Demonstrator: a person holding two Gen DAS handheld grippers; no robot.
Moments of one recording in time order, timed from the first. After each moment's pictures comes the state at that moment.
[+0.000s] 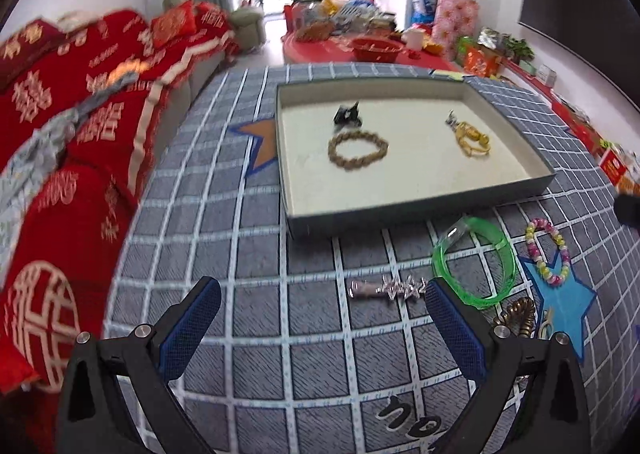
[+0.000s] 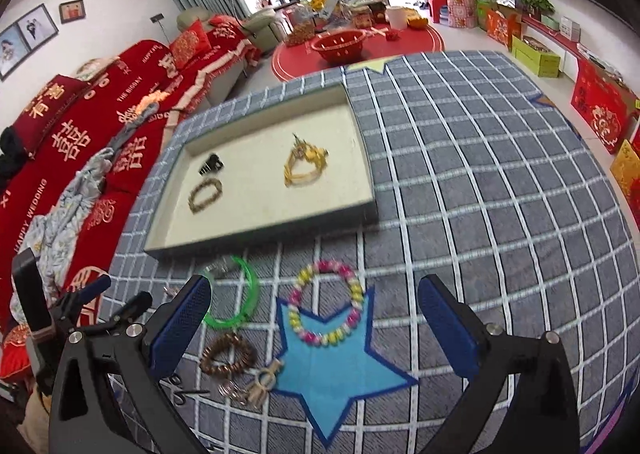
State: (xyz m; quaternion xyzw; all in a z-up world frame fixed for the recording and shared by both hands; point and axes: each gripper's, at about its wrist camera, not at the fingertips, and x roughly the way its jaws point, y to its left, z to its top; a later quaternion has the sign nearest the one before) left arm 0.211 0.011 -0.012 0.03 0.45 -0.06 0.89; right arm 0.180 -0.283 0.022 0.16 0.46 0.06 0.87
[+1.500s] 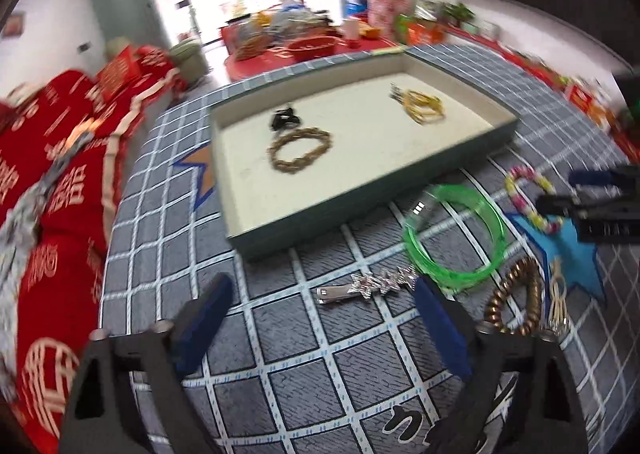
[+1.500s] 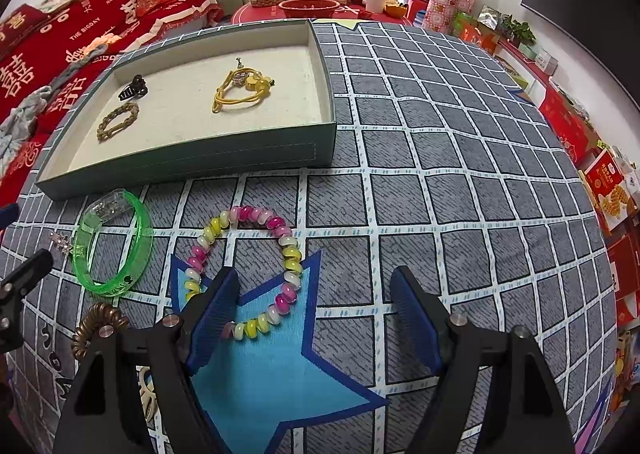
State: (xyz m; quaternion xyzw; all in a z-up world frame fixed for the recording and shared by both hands) left arm 0.208 -0.019 -0.023 0.16 0.42 -0.16 0.88; right arm 0.188 -0.262 -0.043 0.03 0.50 -0.03 0.87
